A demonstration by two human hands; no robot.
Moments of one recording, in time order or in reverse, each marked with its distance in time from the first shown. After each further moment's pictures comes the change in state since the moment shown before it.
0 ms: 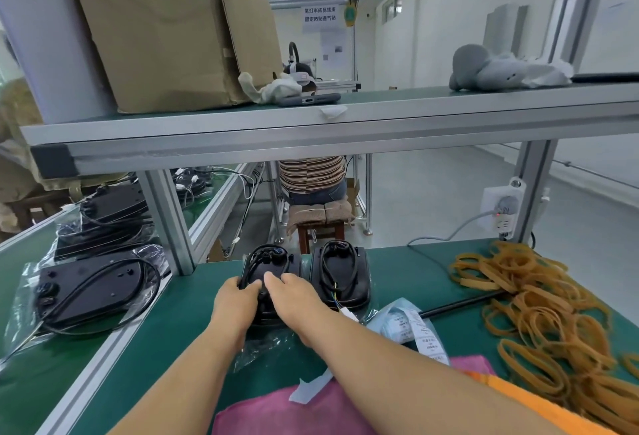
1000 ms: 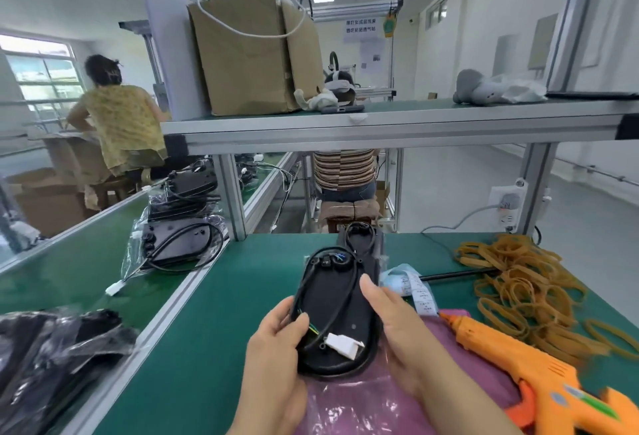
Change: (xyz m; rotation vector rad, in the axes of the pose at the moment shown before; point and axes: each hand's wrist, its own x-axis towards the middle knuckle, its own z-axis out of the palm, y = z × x) left_hand -0.258 -0.009 -0.031 -0.831 -0.069 -0.056; right_hand -0.198 0.052 -0.057 0.806 -0.087 -0.053
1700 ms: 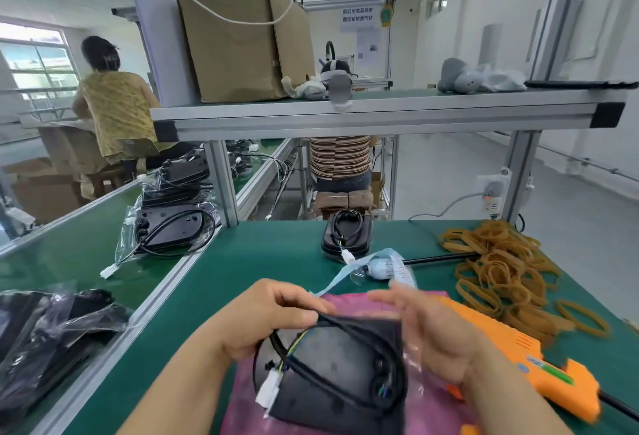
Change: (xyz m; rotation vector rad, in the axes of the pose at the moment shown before) left_hand 0.019 0.039 -0.010 0.762 -0.717 -0.036; right_hand -0.033 -0.024 -0.068 -0.089 -0.100 0.234
